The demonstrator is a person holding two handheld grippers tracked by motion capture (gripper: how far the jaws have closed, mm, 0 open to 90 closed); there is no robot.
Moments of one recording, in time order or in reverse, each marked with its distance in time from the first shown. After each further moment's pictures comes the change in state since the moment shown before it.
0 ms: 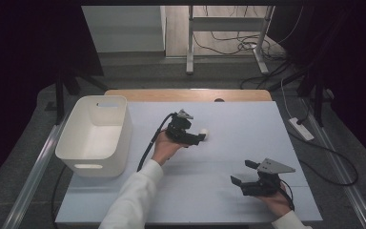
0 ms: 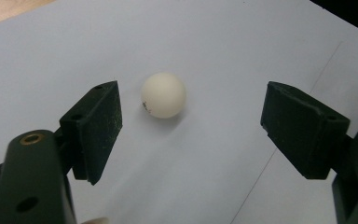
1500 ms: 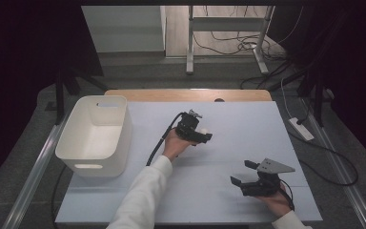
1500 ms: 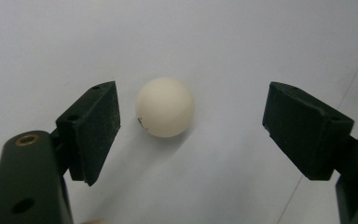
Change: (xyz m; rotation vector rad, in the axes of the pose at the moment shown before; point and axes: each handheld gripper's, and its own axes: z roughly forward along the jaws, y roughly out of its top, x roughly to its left) left arm 0.004 0.010 0.045 0.074 0.000 -0.023; right arm 0.000 0.000 0.000 0.004 0.010 0.004
